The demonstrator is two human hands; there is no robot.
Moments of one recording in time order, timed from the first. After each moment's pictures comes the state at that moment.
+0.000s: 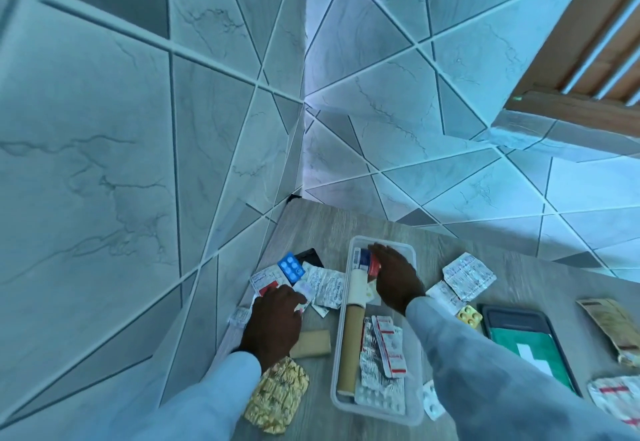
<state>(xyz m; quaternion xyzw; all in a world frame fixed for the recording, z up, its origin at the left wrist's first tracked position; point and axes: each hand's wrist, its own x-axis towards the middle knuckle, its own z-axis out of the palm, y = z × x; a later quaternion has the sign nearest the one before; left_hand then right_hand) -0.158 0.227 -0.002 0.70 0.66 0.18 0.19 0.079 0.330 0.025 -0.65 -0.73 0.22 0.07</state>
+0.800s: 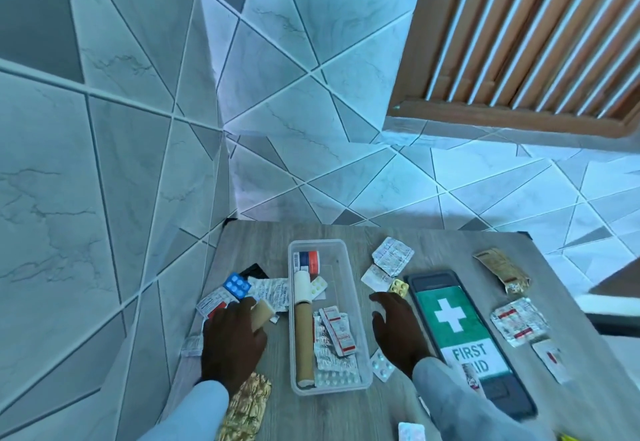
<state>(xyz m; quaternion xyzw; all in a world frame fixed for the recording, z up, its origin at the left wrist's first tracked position) -0.136 0.207 0.015 0.71 0.69 0.14 0.10 0.147 0.181 0.038 -0.76 -0.58 0.22 0.21</state>
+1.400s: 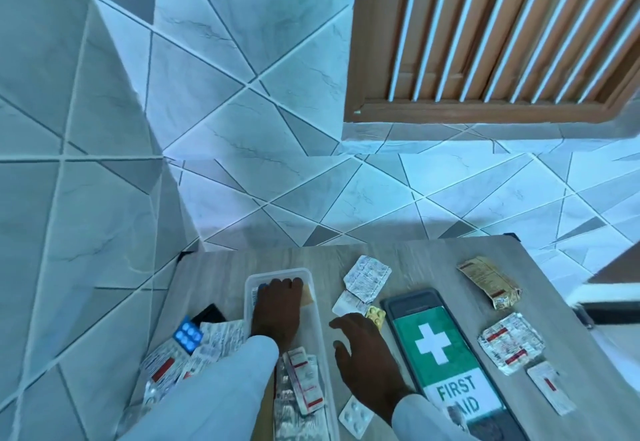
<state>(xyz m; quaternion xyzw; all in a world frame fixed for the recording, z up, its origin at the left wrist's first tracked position) 0.025 0.328 0.023 0.82 0.57 0.00 0.01 0.174 0.213 0.030 -0.69 -0.65 0.22 0.24</state>
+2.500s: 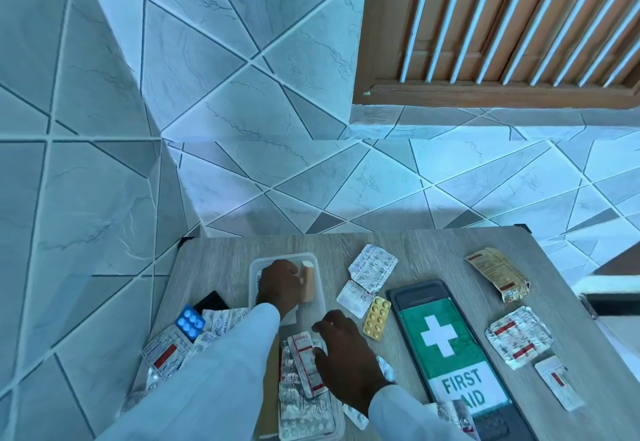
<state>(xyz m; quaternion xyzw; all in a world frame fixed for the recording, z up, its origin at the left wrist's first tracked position) 0.031 0.361 0.023 0.58 0.71 0.18 0.36 0.141 0.224 0.028 -0.67 -0.68 0.26 0.13</state>
